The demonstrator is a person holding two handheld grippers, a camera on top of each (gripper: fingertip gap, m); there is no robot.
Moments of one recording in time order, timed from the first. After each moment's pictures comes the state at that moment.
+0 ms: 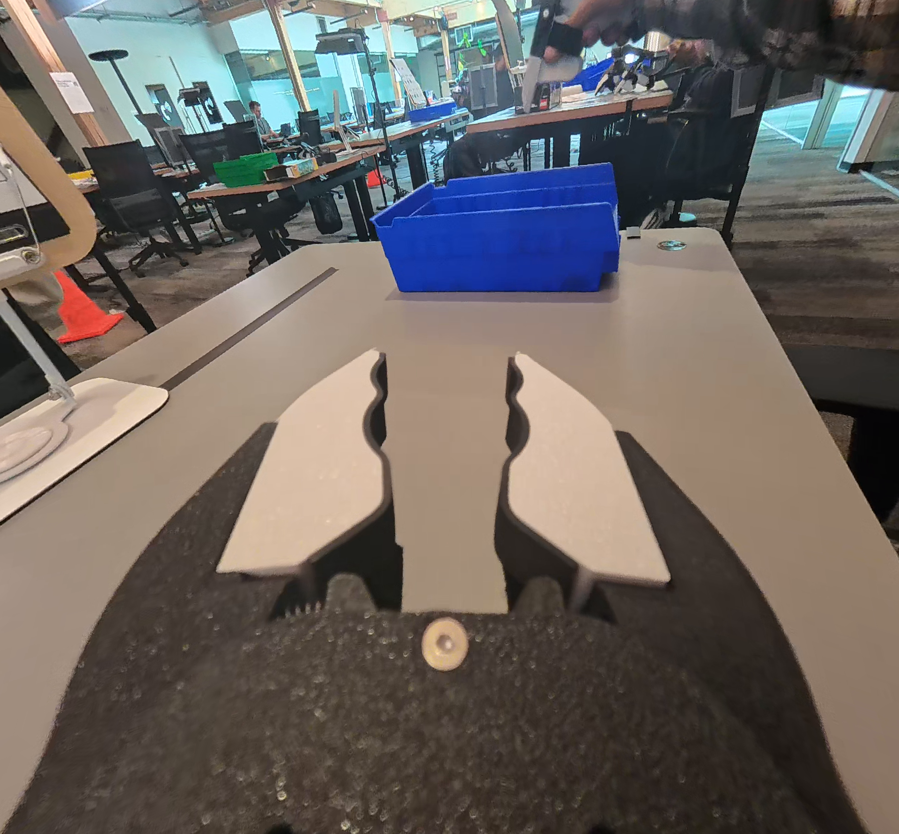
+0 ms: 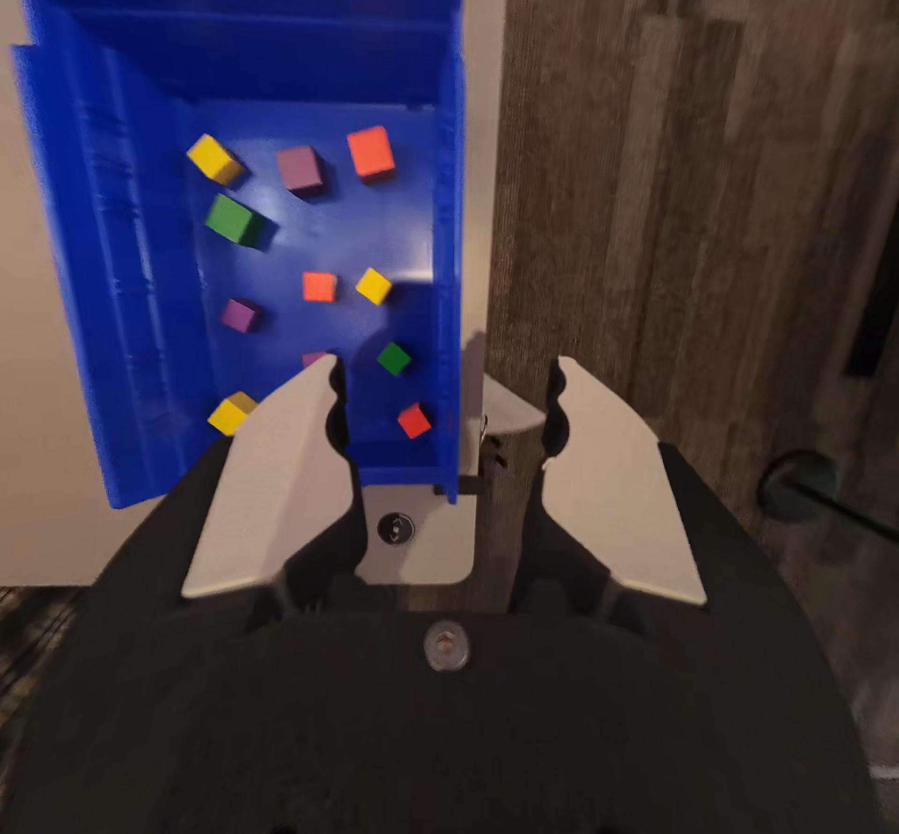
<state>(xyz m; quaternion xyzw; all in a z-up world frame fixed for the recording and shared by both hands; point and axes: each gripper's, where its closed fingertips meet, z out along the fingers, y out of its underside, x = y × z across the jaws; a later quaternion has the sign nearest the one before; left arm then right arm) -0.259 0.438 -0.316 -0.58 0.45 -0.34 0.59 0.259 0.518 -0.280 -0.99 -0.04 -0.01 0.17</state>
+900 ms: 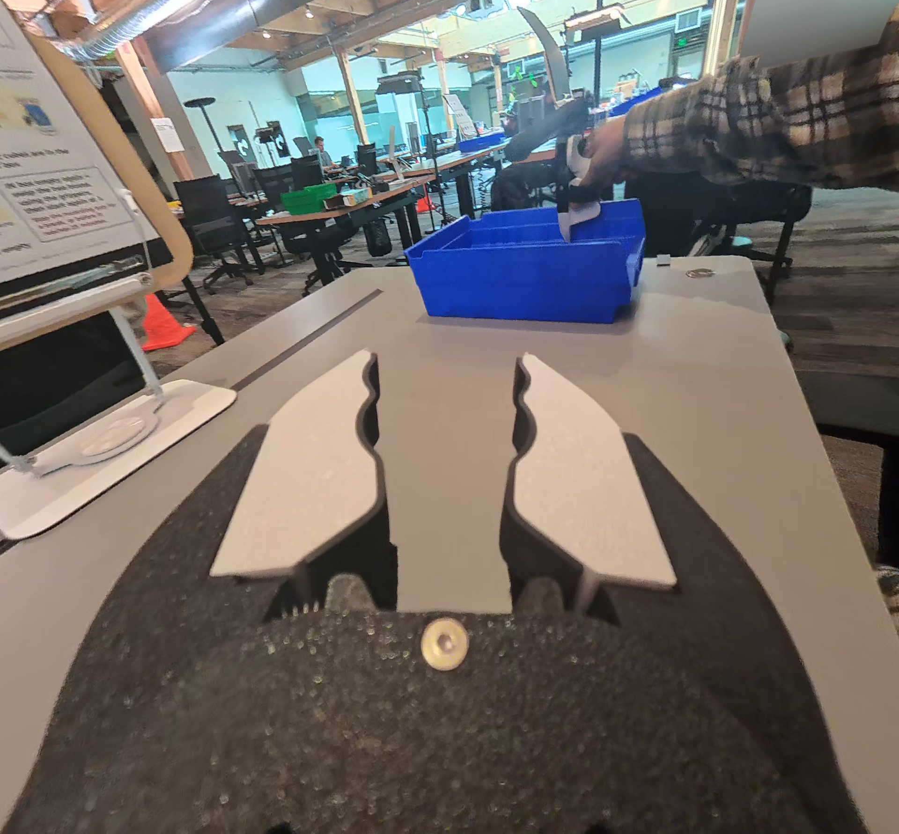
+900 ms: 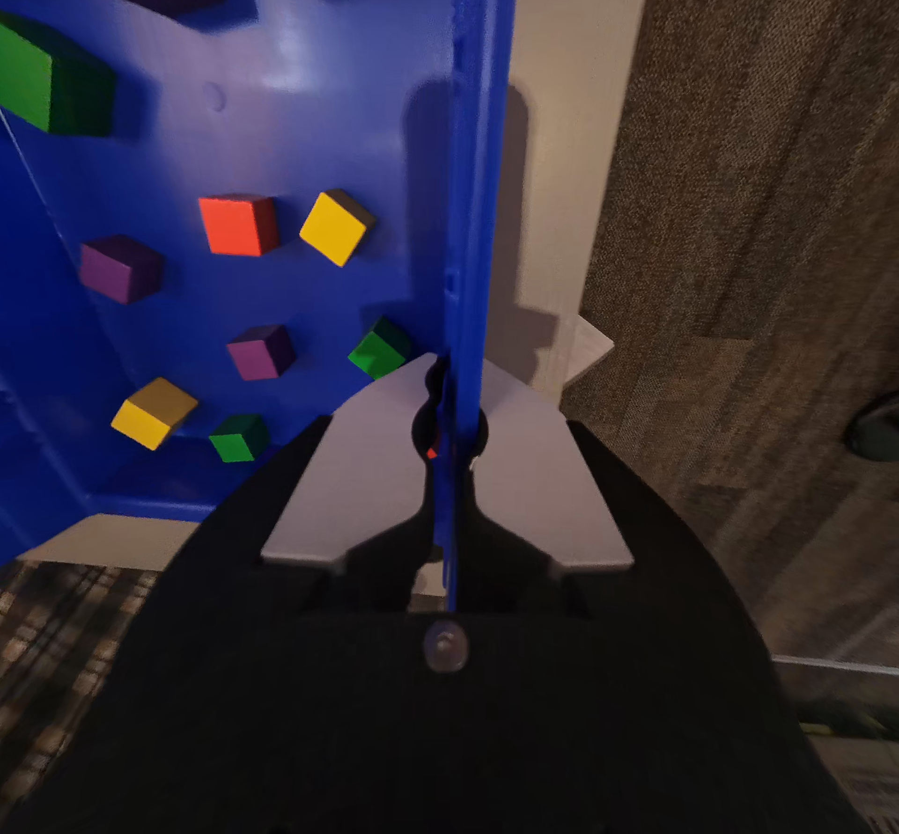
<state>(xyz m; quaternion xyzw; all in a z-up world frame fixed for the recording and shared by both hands) -0.288 0.423 -0.292 -0.57 0.42 -0.31 0.63 0.236 0.506 -0.406 -1.00 -0.03 0.04 0.01</state>
